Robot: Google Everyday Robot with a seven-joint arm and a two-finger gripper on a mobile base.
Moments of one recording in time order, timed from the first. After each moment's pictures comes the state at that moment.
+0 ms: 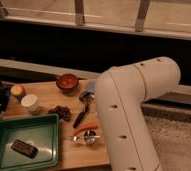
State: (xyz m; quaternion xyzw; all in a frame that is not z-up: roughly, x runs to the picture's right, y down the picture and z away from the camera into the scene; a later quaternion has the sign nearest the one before) arm 0.092 0.065 0.940 -0.28 0.13 0.72 0.62
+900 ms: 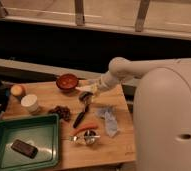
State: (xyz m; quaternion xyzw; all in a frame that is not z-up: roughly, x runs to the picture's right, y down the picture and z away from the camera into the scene) arm 0.018 0.013 0.810 -0.32 -0.06 0.64 0.70
